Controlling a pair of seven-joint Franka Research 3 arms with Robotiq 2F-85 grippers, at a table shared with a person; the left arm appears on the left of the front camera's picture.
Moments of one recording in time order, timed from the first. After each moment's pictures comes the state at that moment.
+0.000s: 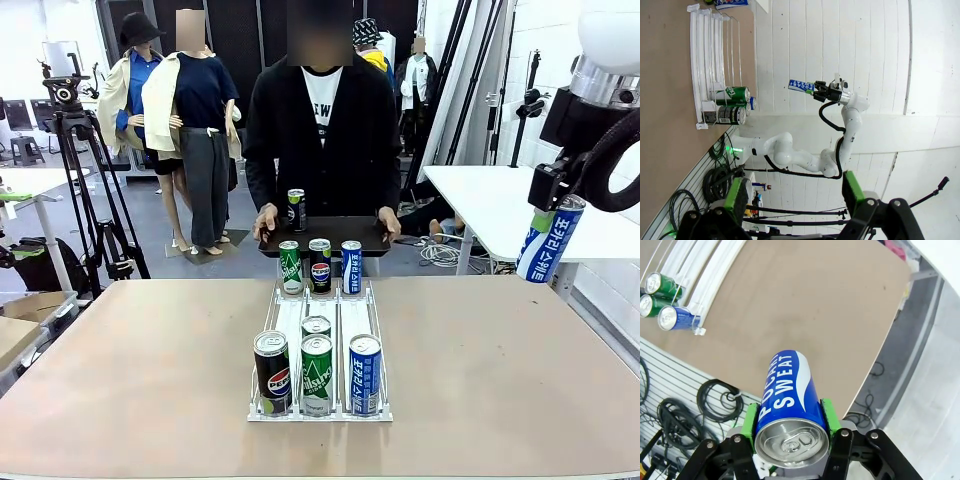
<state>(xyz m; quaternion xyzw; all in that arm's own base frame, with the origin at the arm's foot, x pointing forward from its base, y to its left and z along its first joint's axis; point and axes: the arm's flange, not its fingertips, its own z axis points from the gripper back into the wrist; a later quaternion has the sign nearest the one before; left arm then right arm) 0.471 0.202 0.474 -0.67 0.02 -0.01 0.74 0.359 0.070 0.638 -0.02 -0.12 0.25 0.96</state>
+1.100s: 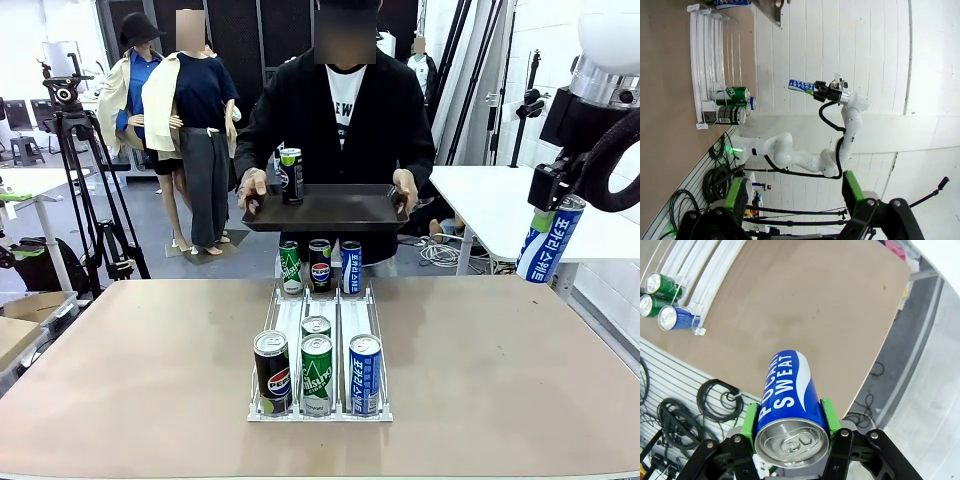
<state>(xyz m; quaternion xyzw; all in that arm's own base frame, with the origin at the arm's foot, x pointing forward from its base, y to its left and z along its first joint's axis) 0.471 0.202 0.474 -0.67 0.02 -0.01 0.74 0.359 0.070 0.638 -0.02 -0.12 0.25 0.96</state>
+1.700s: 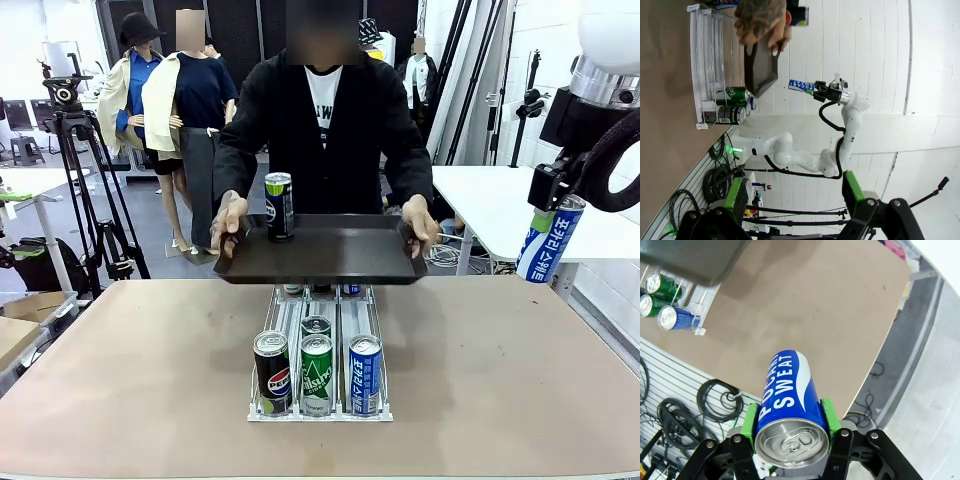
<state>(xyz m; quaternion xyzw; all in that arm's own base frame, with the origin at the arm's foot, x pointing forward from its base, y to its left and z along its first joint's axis) 0.471 0.202 0.474 -0.67 0.02 -0.01 0.74 0.359 0.070 0.638 -0.02 -0.12 0.25 0.96</state>
